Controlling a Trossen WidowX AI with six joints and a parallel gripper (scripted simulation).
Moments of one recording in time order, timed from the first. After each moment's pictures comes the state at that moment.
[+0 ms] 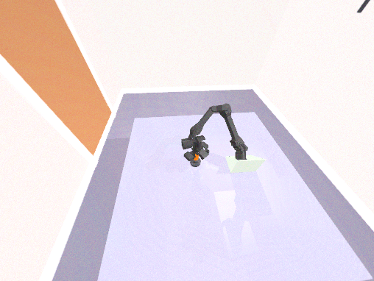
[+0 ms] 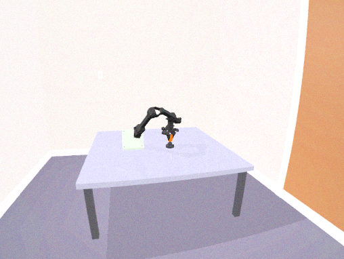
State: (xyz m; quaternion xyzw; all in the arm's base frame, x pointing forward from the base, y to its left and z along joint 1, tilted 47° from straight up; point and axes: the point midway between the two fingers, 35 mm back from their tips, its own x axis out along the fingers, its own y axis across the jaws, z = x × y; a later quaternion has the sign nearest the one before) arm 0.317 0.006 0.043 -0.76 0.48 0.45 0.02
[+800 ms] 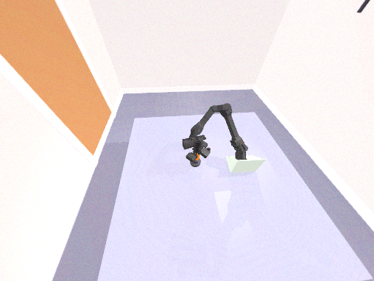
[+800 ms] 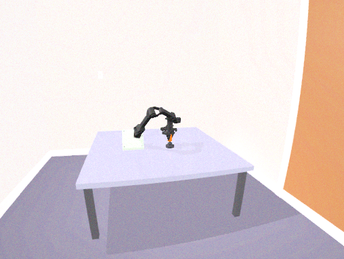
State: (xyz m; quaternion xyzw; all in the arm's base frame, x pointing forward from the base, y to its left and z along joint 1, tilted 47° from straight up) arm 0.311 0.006 0.044 -0.75 0.44 0.49 -0.06
